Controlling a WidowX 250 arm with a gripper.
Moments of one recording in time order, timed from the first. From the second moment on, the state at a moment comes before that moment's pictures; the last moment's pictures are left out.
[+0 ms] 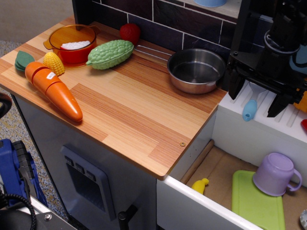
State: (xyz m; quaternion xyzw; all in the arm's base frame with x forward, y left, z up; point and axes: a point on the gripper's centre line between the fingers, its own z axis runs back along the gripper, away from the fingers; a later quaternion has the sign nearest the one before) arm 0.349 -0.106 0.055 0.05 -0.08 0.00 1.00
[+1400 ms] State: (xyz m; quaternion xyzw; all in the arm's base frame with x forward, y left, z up) arm 0.379 -0.091 0.007 0.01 -0.09 0.00 1.00
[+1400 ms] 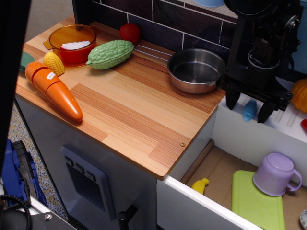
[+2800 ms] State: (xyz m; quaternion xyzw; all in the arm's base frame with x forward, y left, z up) arm 0.313 -0.102 0.049 0.00 0.04 0.16 0.99
